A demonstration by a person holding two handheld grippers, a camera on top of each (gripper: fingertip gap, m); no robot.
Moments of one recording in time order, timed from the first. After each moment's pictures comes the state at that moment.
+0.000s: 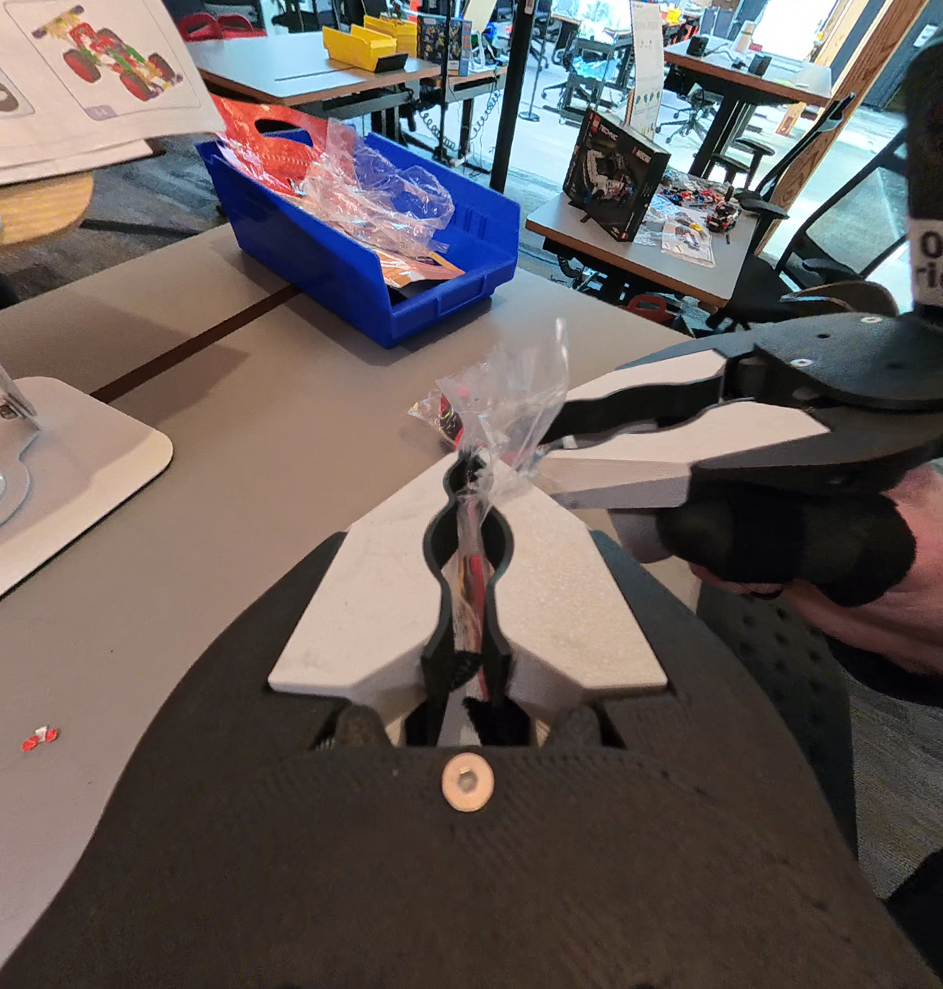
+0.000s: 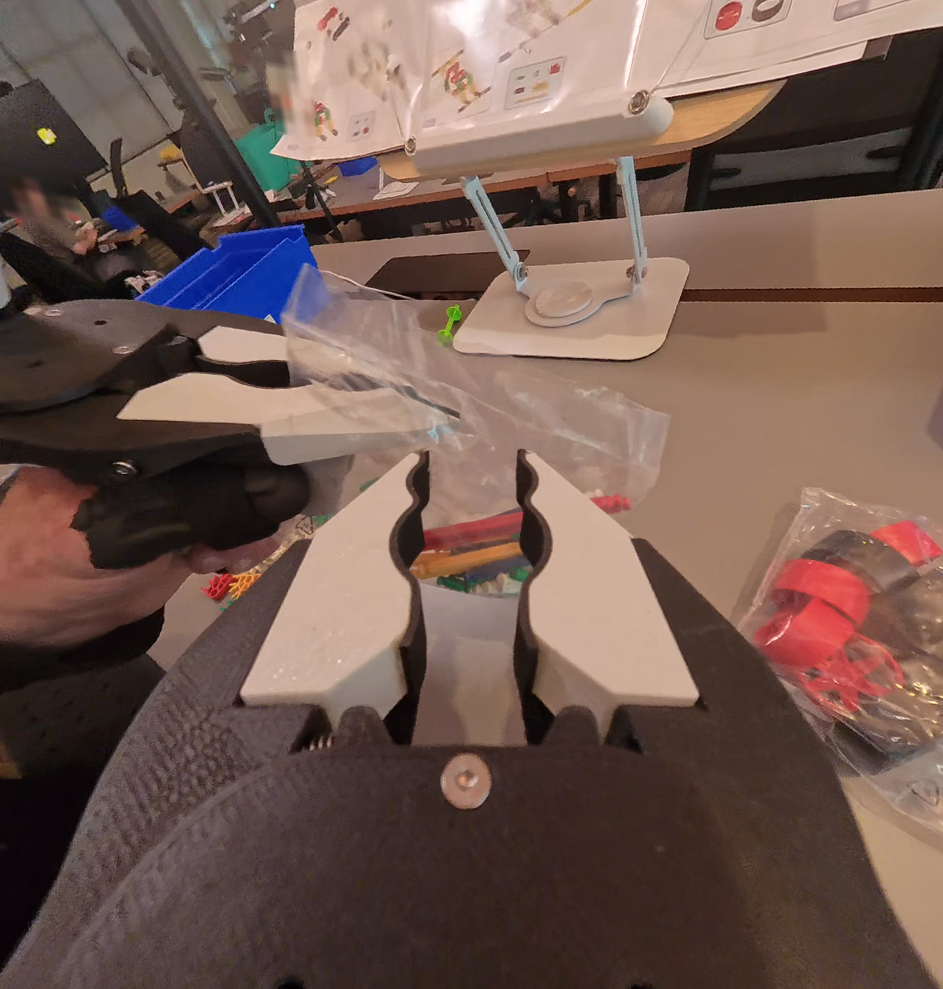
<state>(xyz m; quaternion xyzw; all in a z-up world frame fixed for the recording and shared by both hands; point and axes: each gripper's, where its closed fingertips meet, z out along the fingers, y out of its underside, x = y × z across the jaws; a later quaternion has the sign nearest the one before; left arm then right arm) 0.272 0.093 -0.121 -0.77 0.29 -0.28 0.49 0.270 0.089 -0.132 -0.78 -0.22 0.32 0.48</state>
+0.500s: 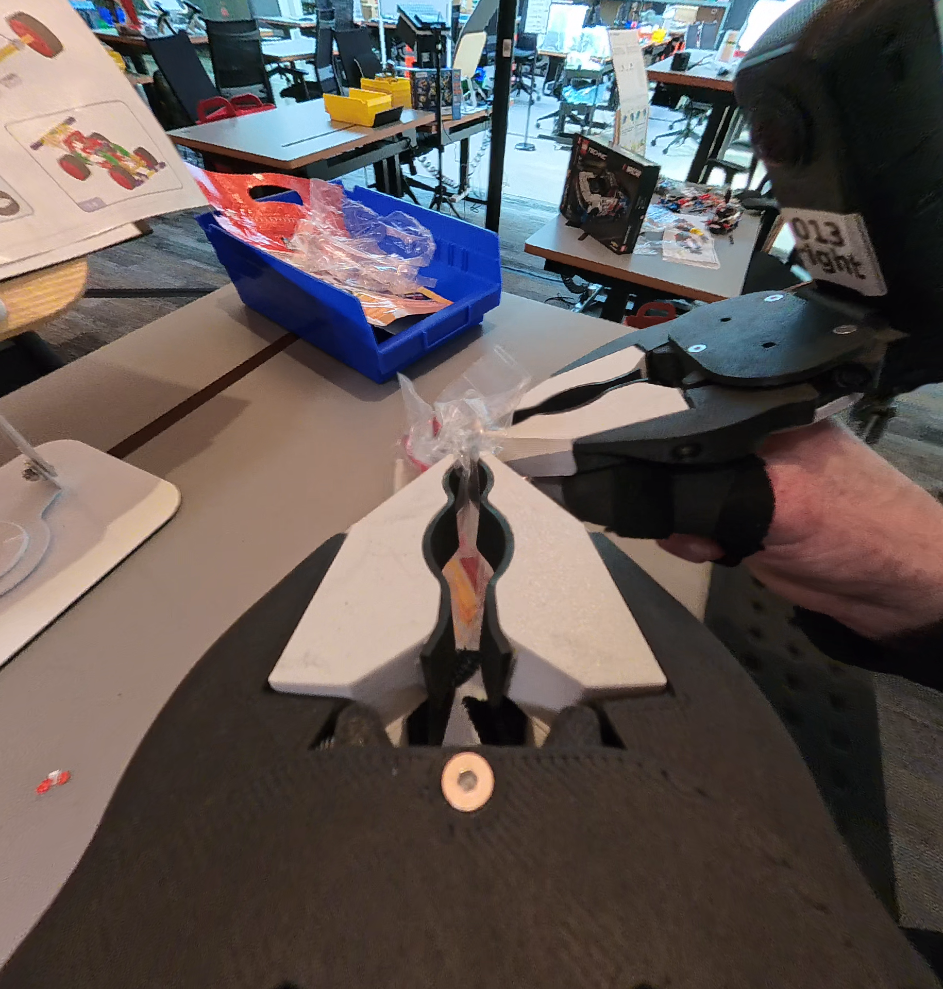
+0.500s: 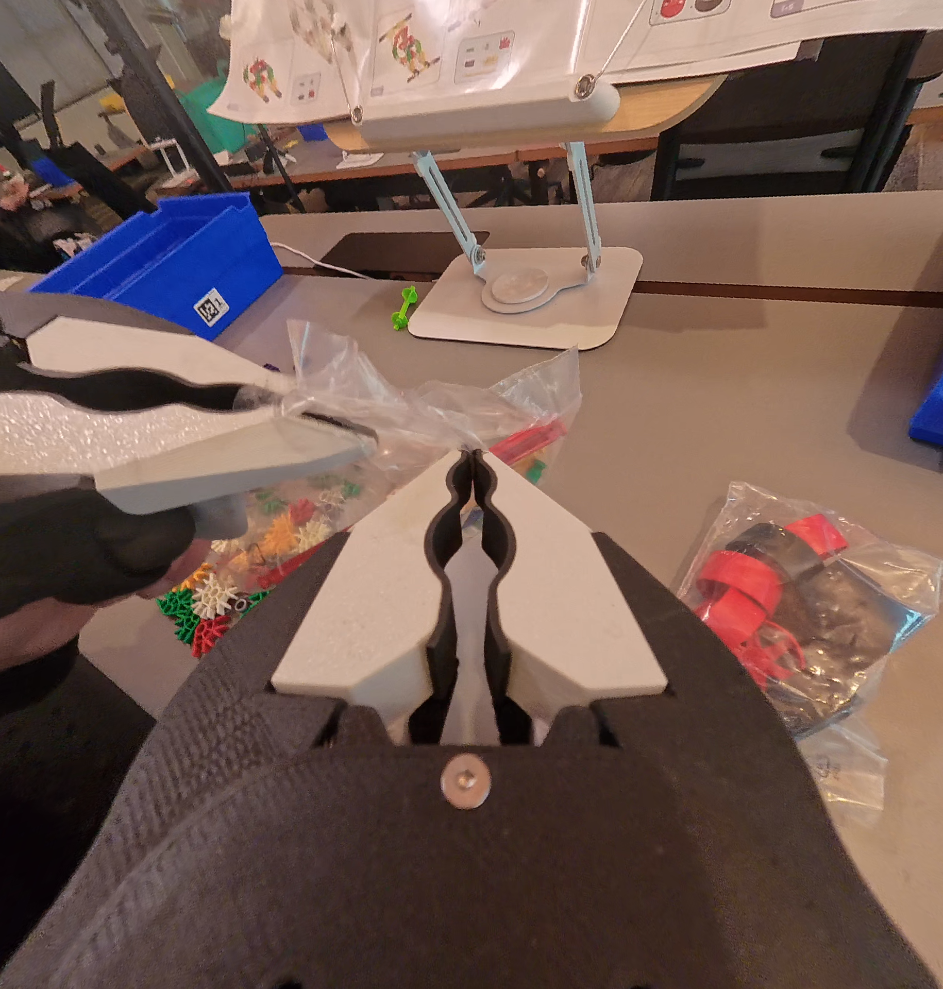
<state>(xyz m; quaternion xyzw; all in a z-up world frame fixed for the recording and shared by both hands) 0.291 0.082 -0.110 -0.74 0.32 -0.25 0.53 0.290 0.107 -0.144 -0.80 -0.23 0.29 0.48</state>
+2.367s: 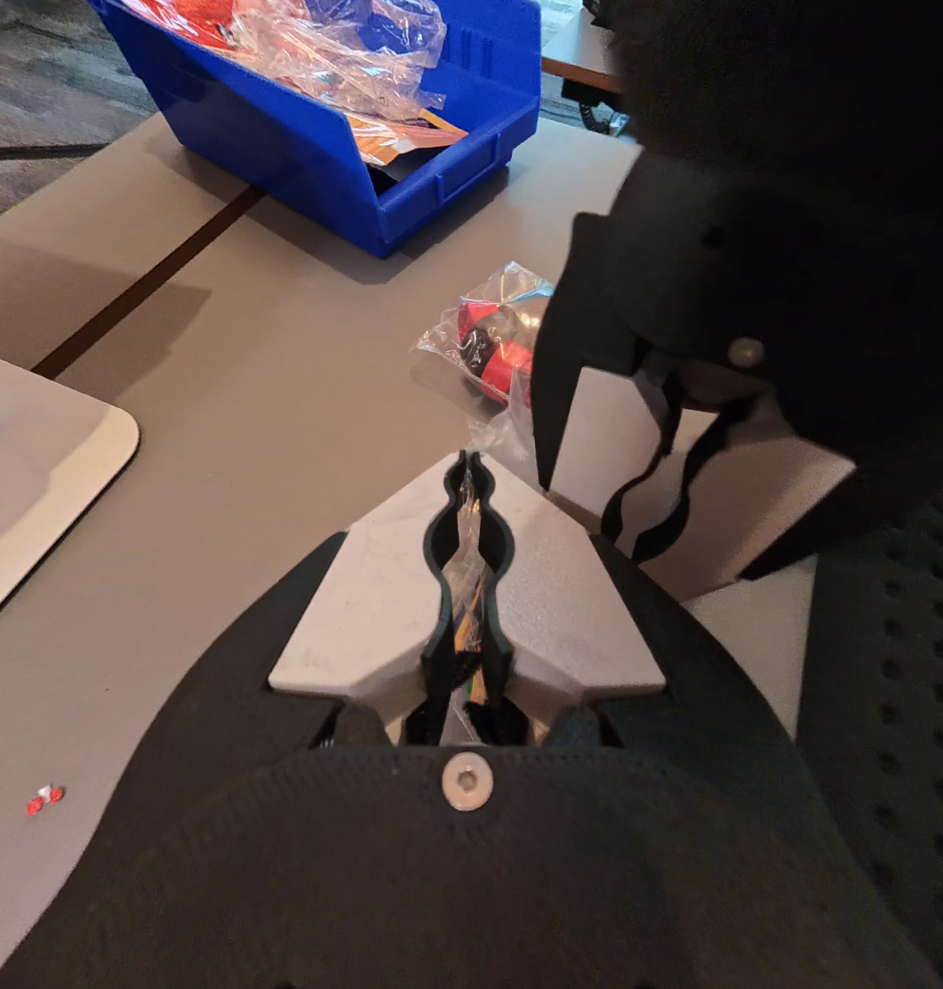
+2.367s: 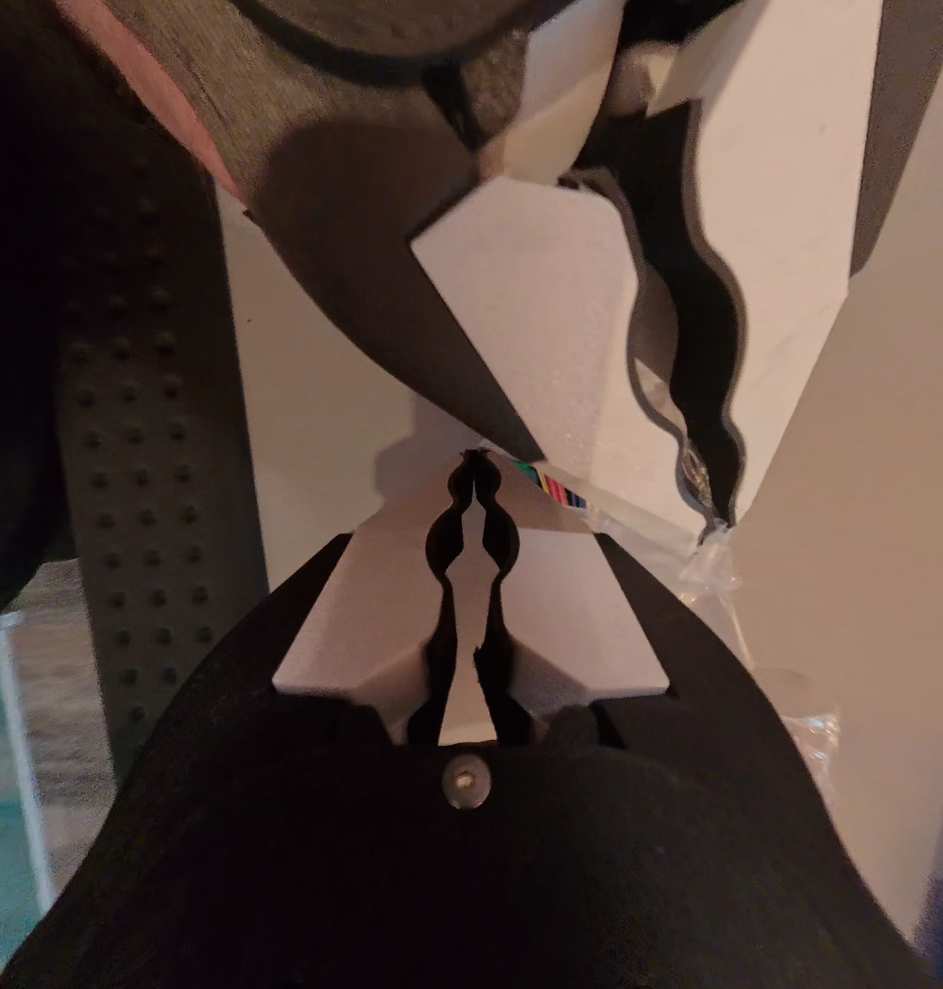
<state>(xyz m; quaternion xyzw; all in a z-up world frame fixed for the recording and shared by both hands) 0.294 0.124 -0.186 -0.80 0.37 -0.21 0.43 0.271 0.050 -0.225 -0.64 -0.73 0.23 0.12</state>
